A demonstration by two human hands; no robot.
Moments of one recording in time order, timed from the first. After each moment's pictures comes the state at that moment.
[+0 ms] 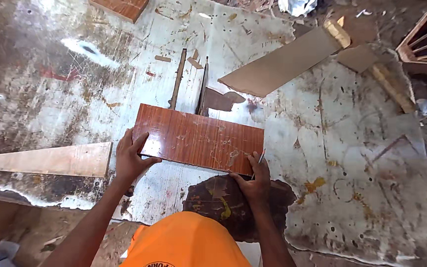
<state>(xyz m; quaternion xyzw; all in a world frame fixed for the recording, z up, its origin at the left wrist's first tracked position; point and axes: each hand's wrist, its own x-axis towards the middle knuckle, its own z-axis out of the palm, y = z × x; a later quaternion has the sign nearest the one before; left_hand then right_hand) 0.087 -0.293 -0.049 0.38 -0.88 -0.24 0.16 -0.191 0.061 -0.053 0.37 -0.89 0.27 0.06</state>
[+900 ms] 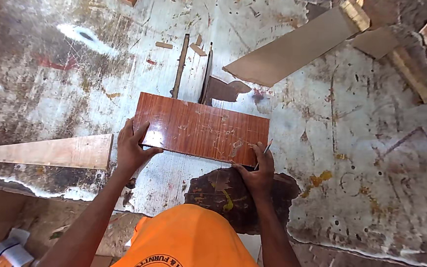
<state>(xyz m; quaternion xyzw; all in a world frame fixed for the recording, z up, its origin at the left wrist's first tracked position) 0.083 -0.297 -0.051 0.39 -0.88 -0.25 0.15 -0.190 0.048 -0.046 0.35 -0.88 0.31 0.04</state>
